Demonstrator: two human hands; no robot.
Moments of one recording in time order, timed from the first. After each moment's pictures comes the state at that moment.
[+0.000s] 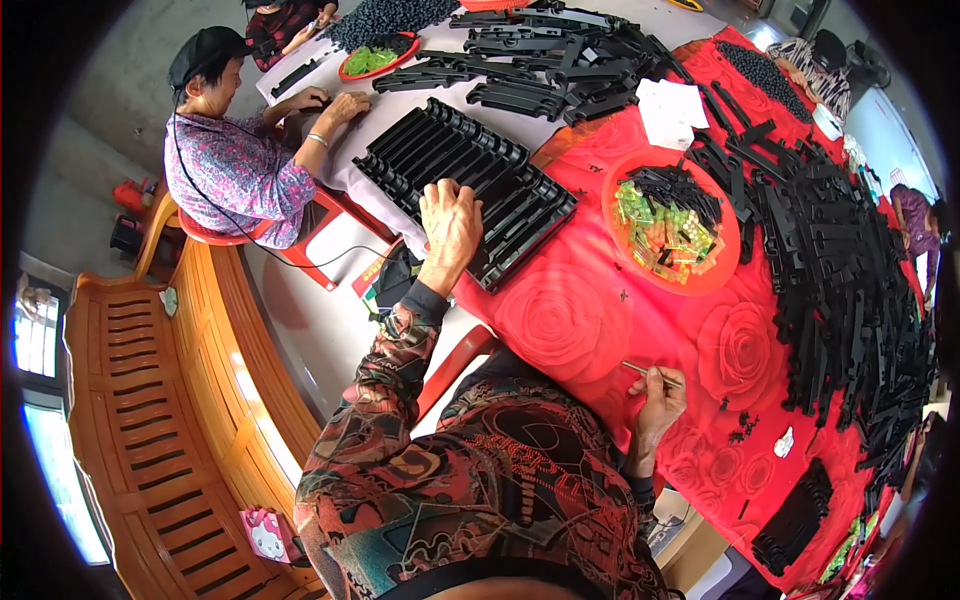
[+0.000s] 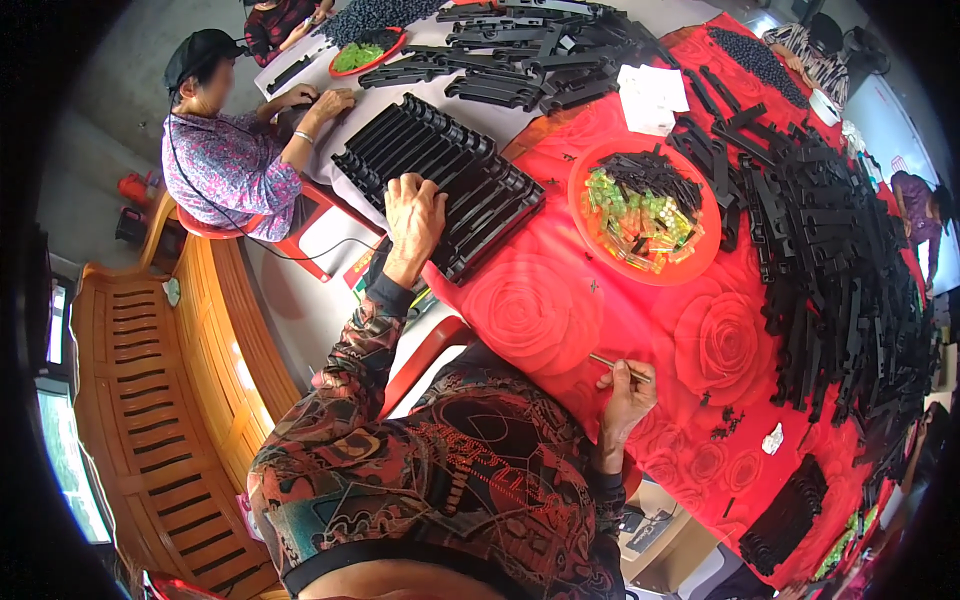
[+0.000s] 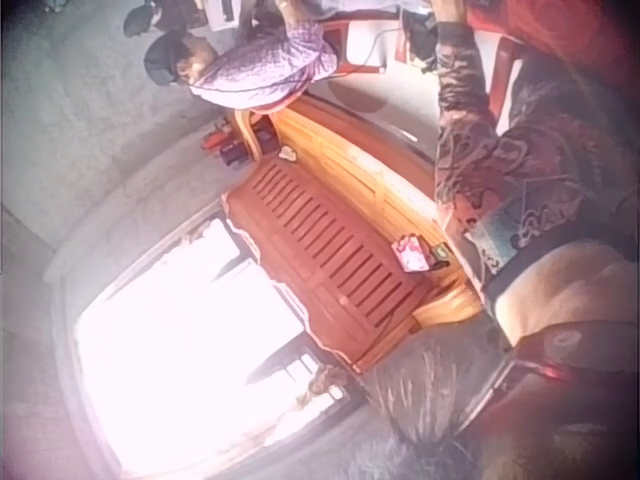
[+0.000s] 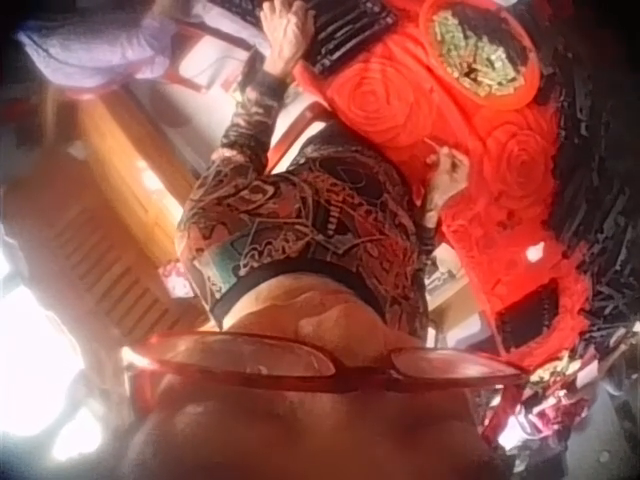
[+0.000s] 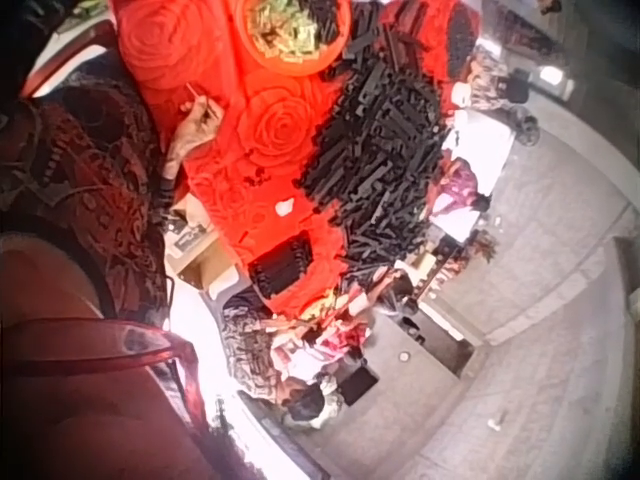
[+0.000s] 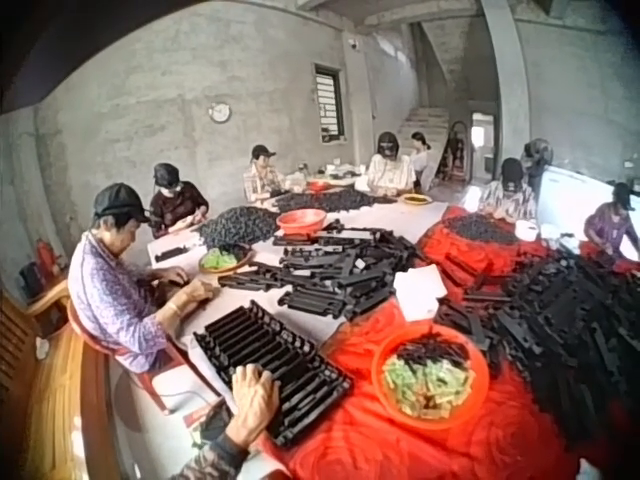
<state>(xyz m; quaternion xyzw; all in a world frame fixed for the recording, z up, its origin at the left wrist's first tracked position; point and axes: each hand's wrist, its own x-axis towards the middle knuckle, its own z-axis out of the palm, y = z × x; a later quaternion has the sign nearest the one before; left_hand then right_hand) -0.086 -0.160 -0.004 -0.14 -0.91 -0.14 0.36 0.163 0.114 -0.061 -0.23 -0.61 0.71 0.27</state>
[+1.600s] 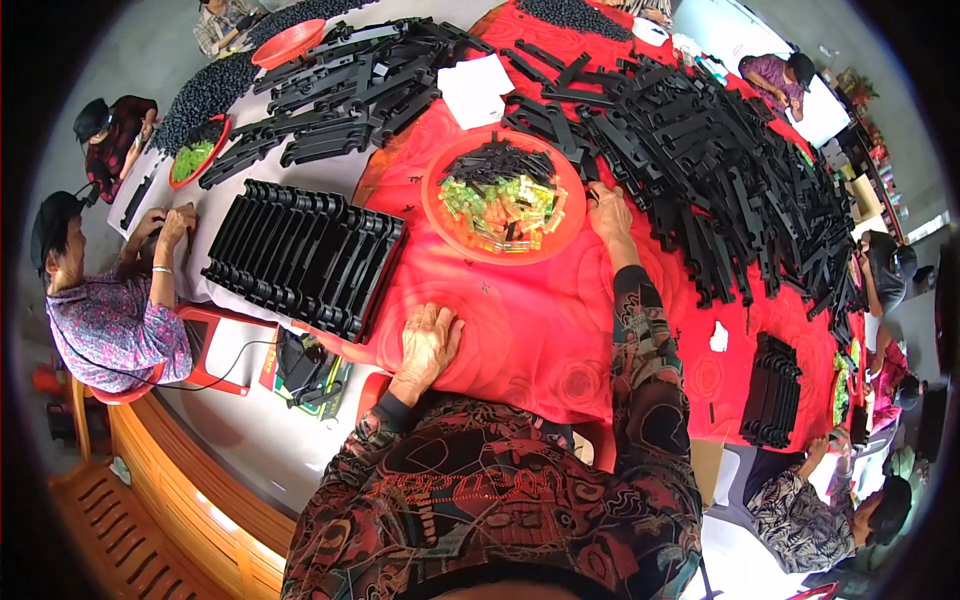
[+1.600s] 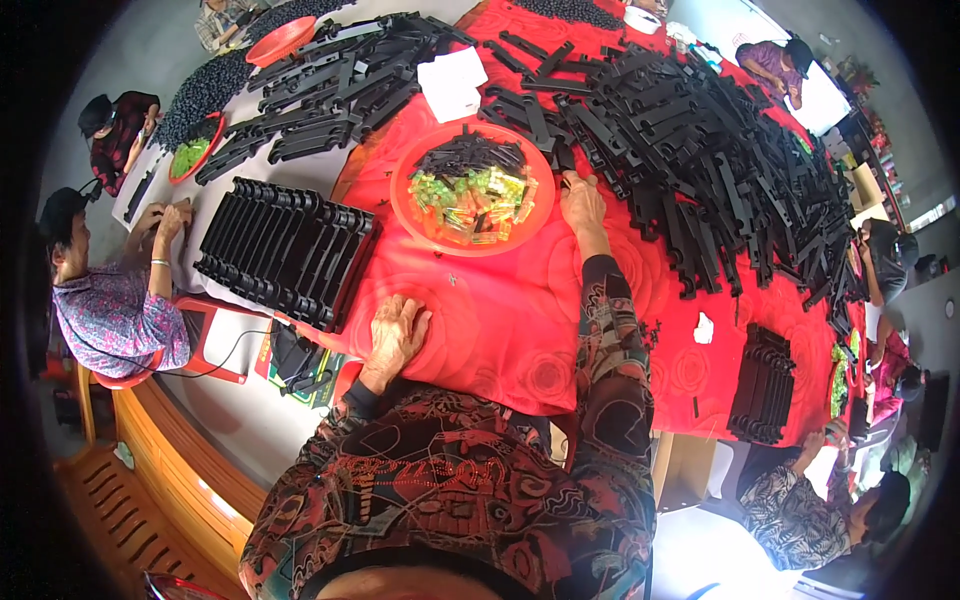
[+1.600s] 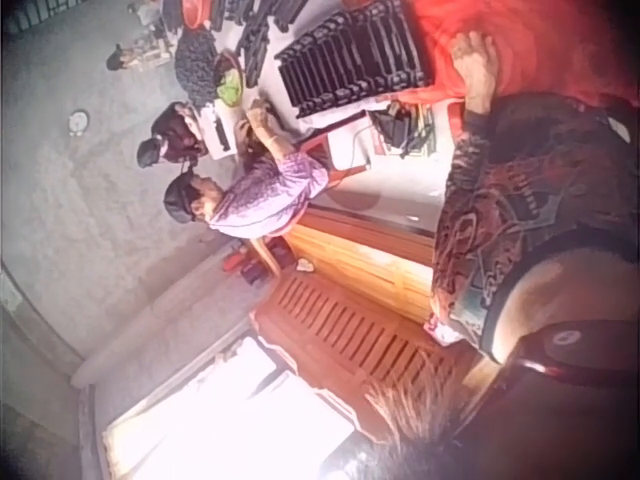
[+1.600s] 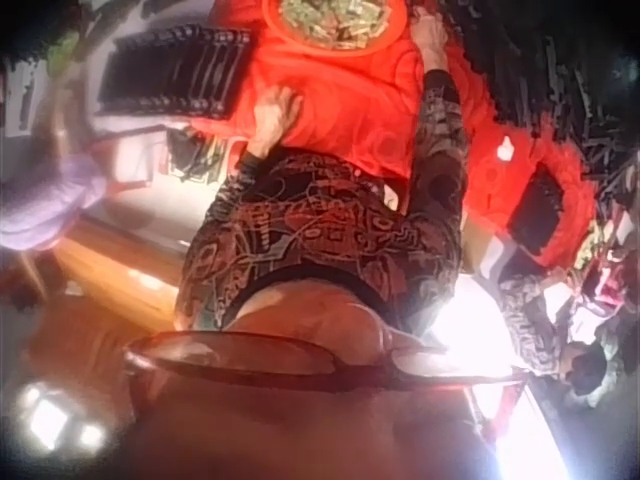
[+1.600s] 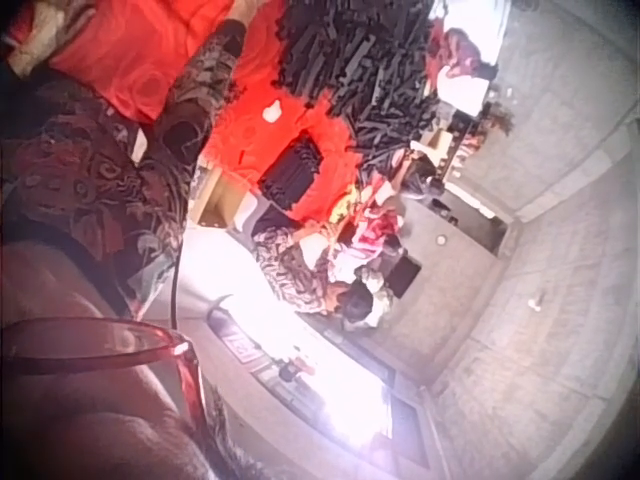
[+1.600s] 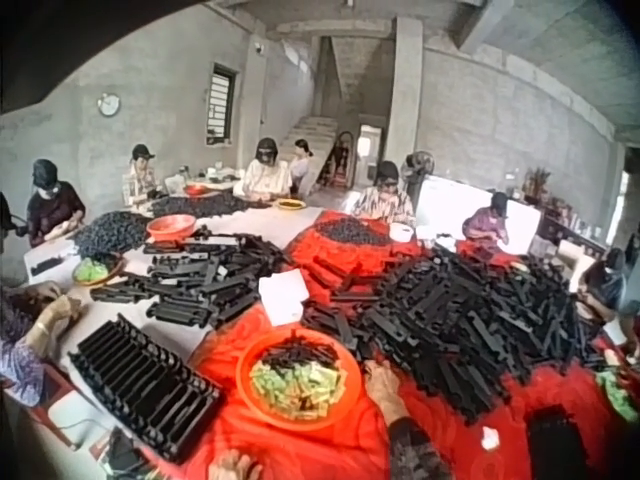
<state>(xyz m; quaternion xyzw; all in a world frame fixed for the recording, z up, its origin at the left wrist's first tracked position) 0.019 -0.054 -0.070 -0.38 -0.86 -0.30 0.15 -0.015 0.329 -0.053 -0.30 -0.93 0.16 0.16</state>
